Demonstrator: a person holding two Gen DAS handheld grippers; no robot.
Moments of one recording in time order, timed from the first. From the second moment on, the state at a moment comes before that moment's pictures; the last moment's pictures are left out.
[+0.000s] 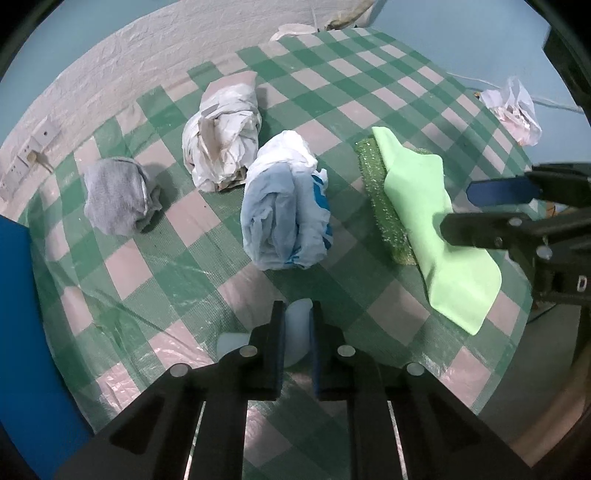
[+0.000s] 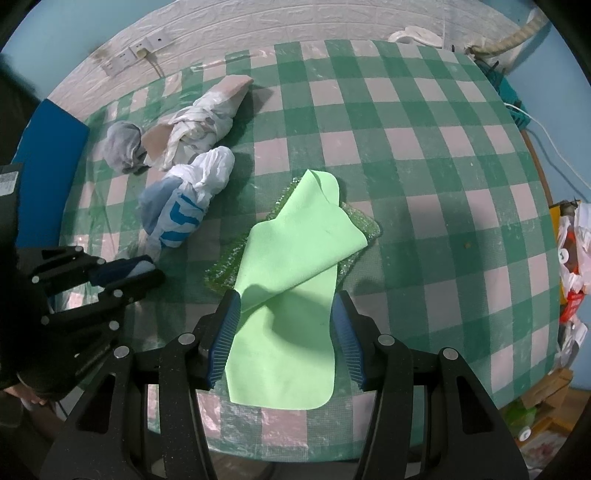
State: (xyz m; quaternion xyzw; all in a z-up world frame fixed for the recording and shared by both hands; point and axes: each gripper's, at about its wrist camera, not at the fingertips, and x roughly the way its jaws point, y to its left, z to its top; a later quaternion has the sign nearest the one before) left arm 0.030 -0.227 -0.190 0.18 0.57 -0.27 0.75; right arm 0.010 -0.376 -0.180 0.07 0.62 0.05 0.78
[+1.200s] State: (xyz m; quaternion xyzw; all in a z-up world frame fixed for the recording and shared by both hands) left arm 0.037 -0.160 -0.151 0.12 0.56 -0.23 0.79; right arm 0.071 -0.312 -0.177 0.11 0.61 0.08 0.78
